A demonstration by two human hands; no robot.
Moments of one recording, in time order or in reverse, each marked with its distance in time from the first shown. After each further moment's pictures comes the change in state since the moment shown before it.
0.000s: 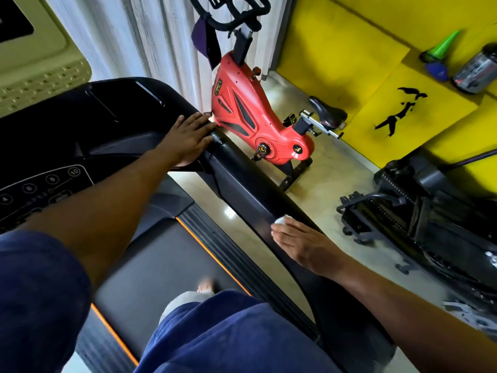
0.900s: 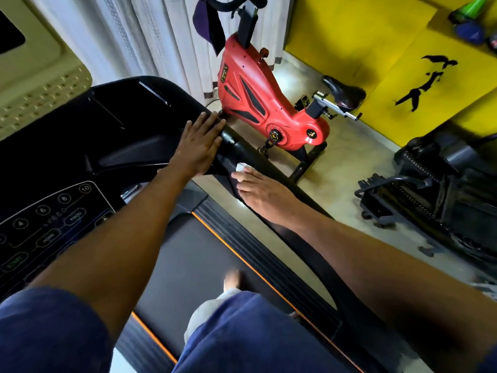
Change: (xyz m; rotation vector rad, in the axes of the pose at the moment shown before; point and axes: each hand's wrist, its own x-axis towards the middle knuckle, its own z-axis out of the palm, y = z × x) left_hand -0.004 0.001 0.020 -0.136 0.085 -0.040; right_hand 0.176 0.032 -0.014 0.111 0.052 0.037
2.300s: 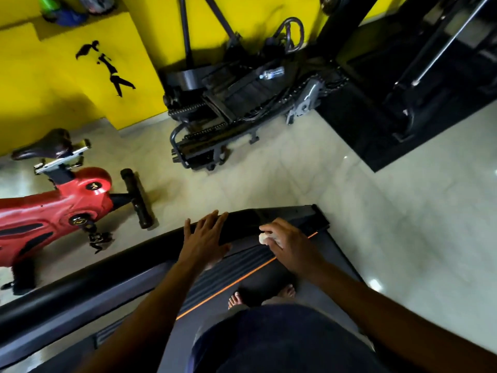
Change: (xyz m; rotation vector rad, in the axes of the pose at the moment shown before) left_hand -0.173 0.490 0.237 0.384 -0.684 0.916; right_hand -0.504 -0.257 0.010 0.677 0.645 1.799
